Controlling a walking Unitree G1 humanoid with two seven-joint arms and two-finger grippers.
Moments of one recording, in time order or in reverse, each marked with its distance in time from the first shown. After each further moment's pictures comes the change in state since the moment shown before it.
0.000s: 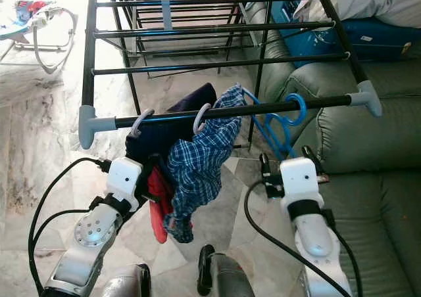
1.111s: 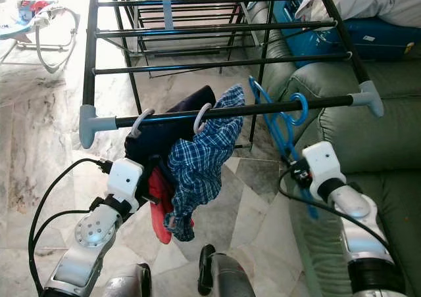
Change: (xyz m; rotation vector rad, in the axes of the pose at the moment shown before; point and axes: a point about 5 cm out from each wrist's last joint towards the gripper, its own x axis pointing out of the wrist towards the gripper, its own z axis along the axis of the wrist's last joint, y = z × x) left arm -0.001 -0.001 -0.002 0.005 0.013 -0.003; right arm 0.051 -0.064 -0.037 -0.052 0.159 0.267
